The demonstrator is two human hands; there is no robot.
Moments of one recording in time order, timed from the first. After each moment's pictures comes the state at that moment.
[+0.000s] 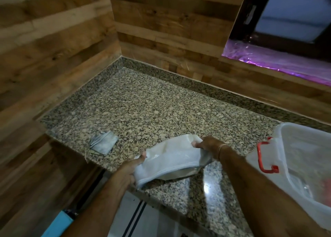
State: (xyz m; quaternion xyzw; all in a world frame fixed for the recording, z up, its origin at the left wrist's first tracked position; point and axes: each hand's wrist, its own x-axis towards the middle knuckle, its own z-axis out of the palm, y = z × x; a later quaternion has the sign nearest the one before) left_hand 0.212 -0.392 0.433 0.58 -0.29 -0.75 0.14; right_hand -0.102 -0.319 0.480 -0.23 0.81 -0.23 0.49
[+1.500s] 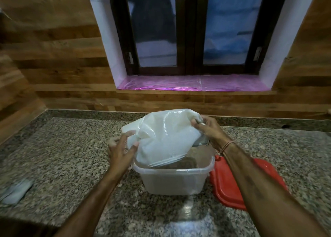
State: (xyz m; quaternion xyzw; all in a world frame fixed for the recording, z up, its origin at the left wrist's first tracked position) left_hand -0.090 -0.165 0.586 0.41 -0.77 -0.39 0.30; right_hand -0.392 -0.003 0.599 -0.35 0.63 -0.64 0.27
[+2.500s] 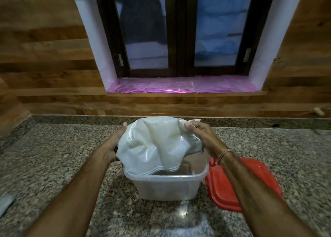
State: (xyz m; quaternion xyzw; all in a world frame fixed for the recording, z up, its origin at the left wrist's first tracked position) left_hand -0.142 -0.236 0.616 0.40 -0.48 -0.77 0.11; right_hand -0.373 0.011 0.611 -0.37 0.62 -0.63 0.28
